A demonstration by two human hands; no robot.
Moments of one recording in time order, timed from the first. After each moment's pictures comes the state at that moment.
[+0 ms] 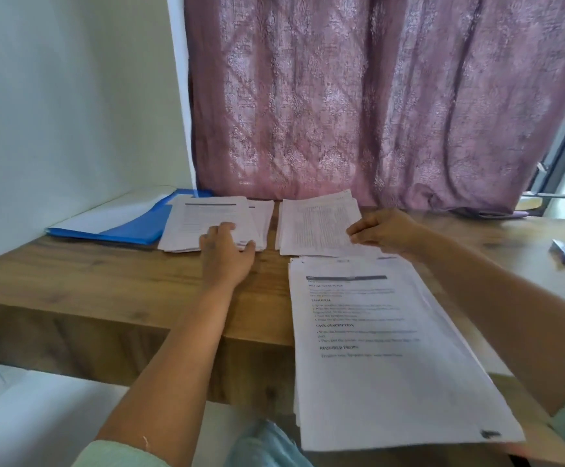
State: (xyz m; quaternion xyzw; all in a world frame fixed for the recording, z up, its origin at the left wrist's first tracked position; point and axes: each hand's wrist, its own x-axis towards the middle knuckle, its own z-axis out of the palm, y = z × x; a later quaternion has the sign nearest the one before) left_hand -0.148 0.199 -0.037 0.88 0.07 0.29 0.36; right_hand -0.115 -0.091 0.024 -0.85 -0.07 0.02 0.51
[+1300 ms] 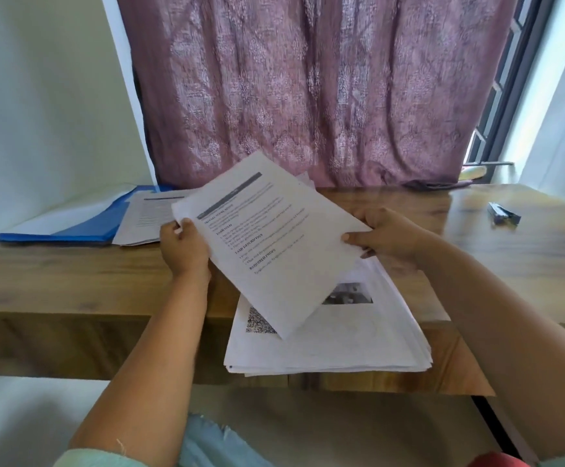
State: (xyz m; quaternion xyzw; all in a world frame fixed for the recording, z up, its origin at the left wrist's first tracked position) left_hand -0.179 0.152 -0.034 0.63 0.16 0.30 0.70; right_hand -0.203 -0.156 0.009 -0.87 -0.11 0.00 0.47
